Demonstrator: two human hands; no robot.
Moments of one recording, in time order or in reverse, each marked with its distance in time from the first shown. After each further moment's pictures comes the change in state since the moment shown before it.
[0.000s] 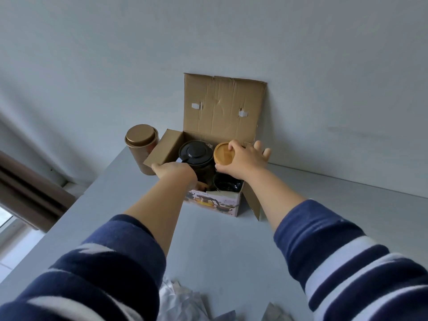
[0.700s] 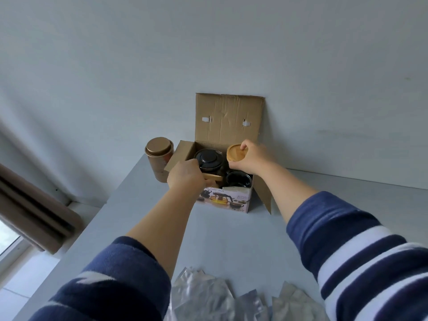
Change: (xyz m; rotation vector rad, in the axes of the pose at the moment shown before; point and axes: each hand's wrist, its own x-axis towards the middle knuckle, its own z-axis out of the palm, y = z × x) left_hand -0.049 -0.045 0.011 -0.605 0.394 0.150; right_hand -0.041 -0.025 -0.040 0.293 -0.024 0.121
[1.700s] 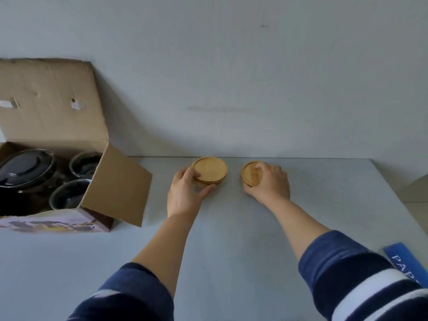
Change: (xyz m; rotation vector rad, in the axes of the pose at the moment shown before) left_hand -0.013 0.264 0.223 -0.562 0.042 0.299; right_hand -0.023 0.367 -0.073 -0.095 0.257 0.430
